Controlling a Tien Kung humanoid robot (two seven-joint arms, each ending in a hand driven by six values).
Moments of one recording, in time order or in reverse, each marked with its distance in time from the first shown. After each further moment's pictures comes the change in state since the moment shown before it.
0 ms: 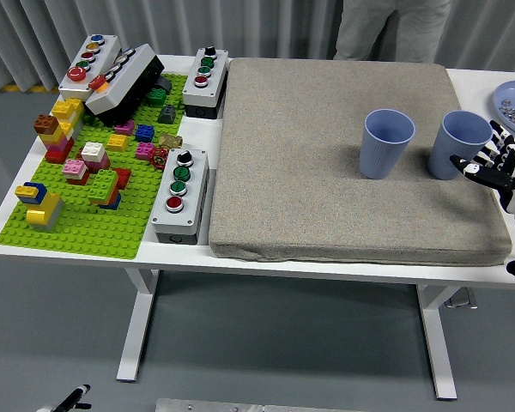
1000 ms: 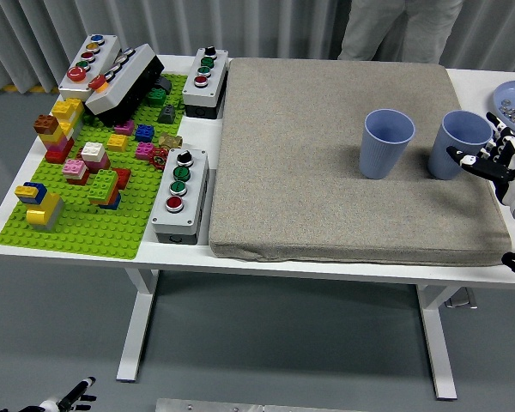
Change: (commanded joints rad) left arm -0.024 -0.005 0.015 0.000 0.006 -0.001 -0.001; right arm 0.046 0.017 -0.005 -0.046 0.017 0.012 0.016
